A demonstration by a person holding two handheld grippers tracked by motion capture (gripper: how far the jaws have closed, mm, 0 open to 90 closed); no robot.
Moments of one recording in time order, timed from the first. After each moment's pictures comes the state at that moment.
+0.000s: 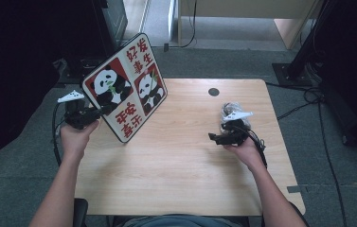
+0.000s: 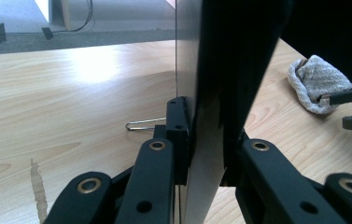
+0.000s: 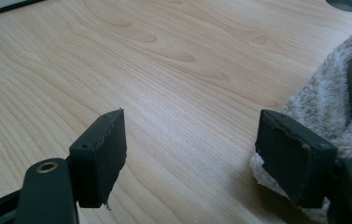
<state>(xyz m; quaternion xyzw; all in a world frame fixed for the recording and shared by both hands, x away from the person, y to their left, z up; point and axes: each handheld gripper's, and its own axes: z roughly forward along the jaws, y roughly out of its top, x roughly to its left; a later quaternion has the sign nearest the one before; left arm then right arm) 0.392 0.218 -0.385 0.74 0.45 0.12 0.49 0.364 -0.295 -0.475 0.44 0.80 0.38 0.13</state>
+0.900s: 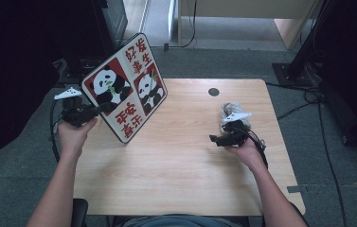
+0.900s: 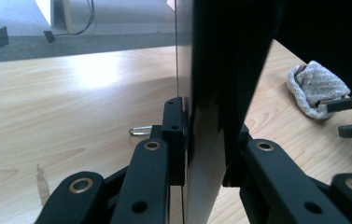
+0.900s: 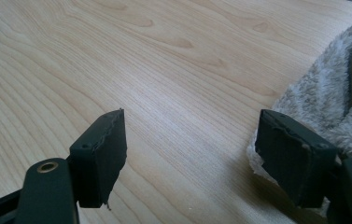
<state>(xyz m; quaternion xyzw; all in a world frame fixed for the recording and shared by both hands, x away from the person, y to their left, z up) 0.394 0.222 -0.372 0.74 0.45 0.13 0.49 0.363 -0.295 -0.478 0.43 0.81 0.36 0.13</state>
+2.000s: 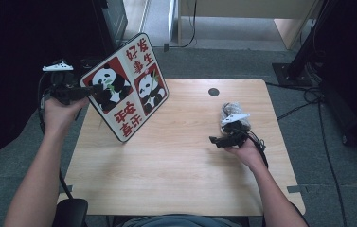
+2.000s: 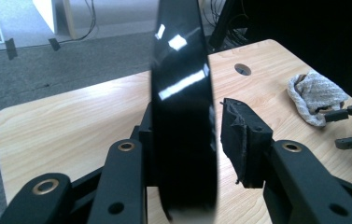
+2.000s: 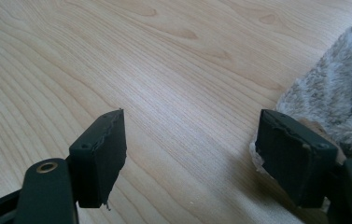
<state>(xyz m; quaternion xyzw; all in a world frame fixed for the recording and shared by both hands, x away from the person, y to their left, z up) 0.429 0.231 -0.308 0.76 0.43 0.12 0.47 0.362 -0.294 -0.480 0.43 0.82 0.35 0.13</state>
